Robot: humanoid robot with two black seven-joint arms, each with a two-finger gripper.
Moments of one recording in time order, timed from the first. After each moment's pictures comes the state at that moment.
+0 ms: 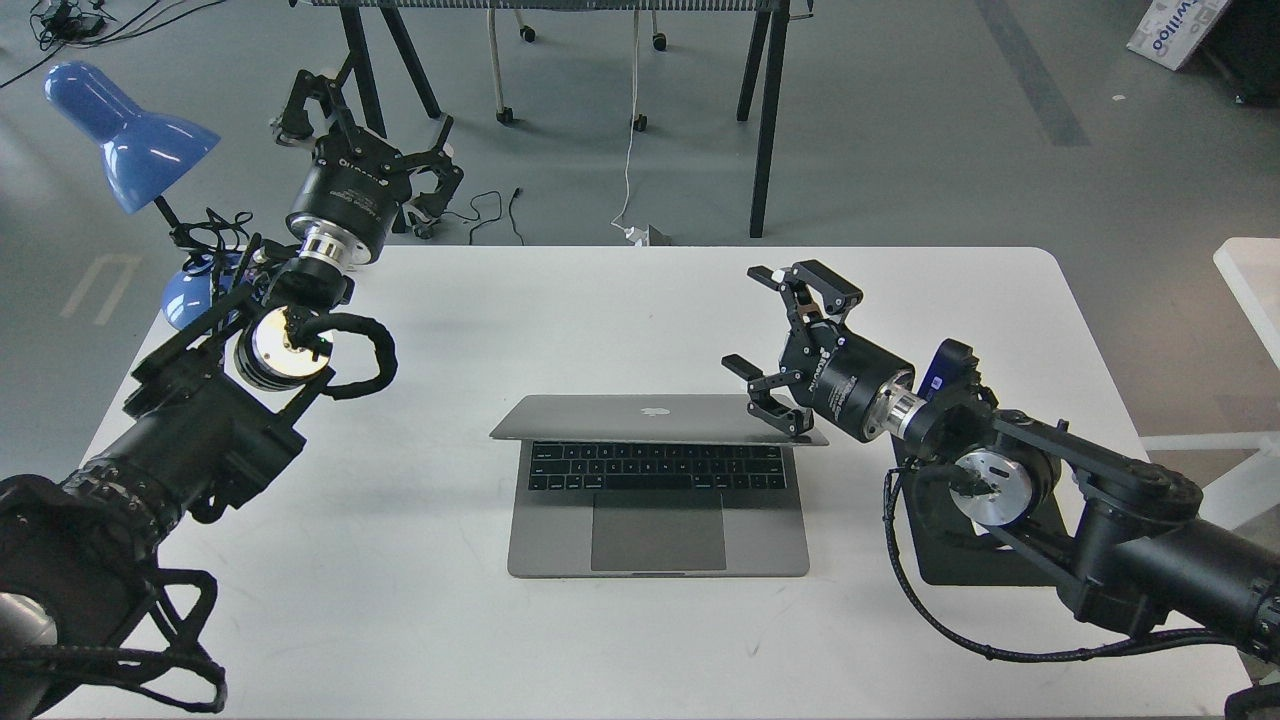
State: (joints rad) left arm -0.84 0.17 -0.82 -0.55 -0.11 -0.49 -0.38; right arm 0.66 -0.37 0.38 1.11 -0.13 0.22 0.22
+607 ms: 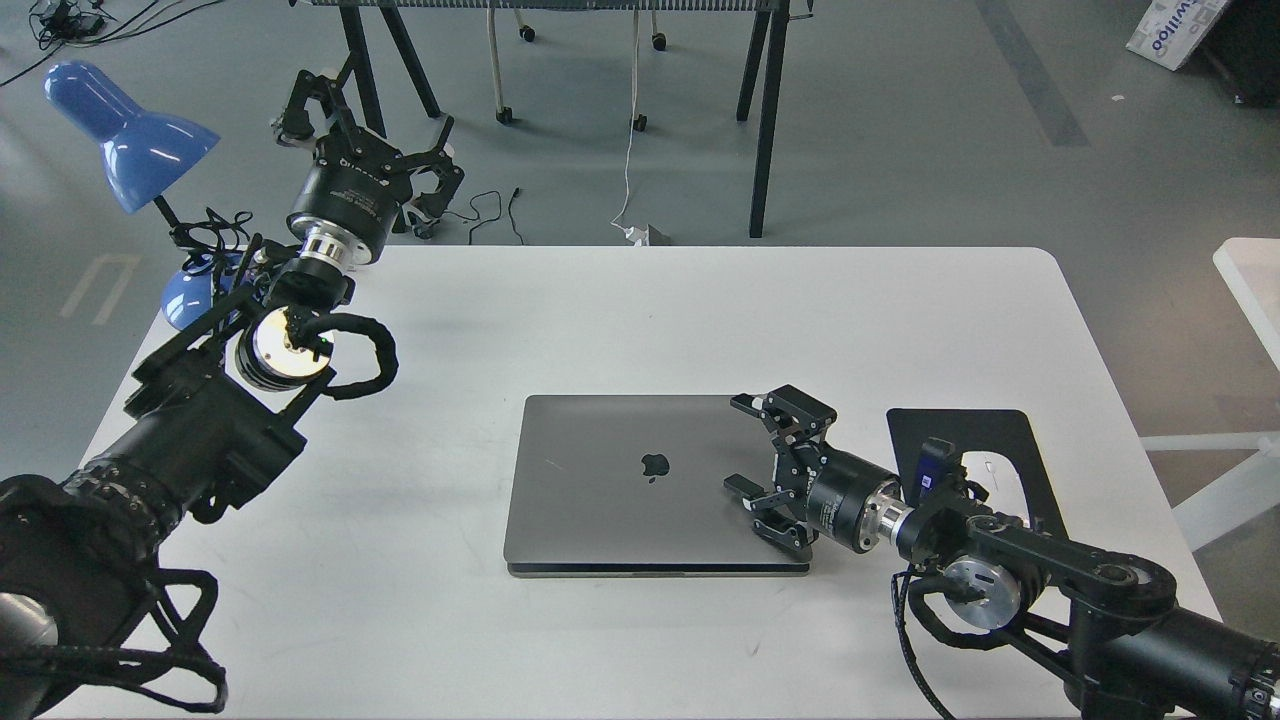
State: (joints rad) left arm -0.84 0.16 -0.82 -0.55 -0.11 -0.49 -0.38; right arm 0.51 -0.34 0.34 1.09 -0.32 0.21 0.22
